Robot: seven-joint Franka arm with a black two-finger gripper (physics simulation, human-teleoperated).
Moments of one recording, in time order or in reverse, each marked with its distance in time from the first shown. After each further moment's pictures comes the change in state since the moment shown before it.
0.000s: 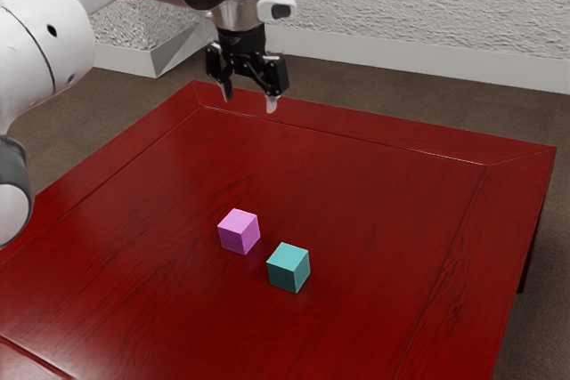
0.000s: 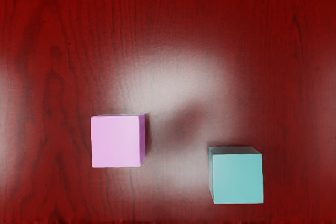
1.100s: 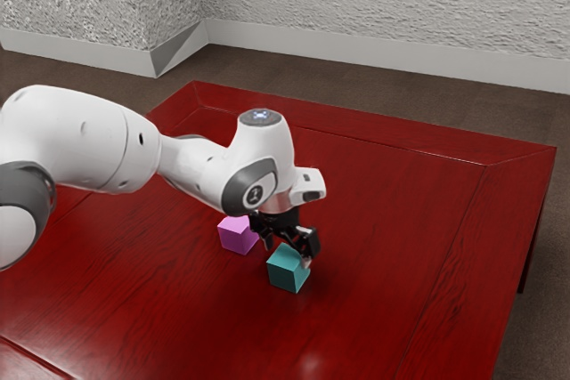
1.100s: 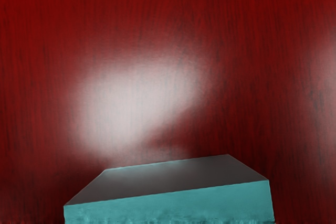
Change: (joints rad) arm -0.101 0.029 -0.053 -0.729 -0.067 0.843 0.030
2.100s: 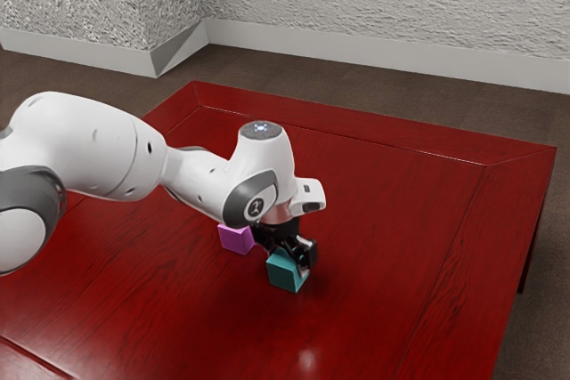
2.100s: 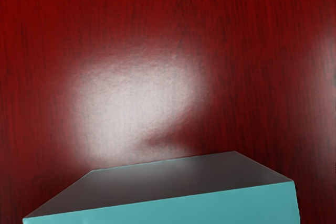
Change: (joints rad) arm -0.004 0.029 0.000 -0.025 -0.012 0.055 0.019
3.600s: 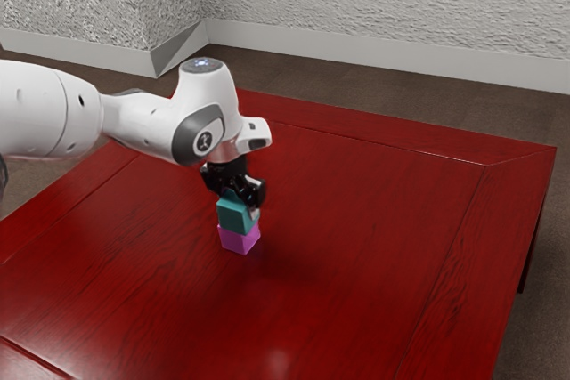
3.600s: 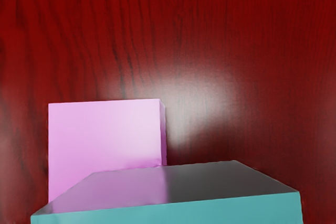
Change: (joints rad) arm 0.013 -0.164 0.176 0.007 0.044 -0.146 0.056
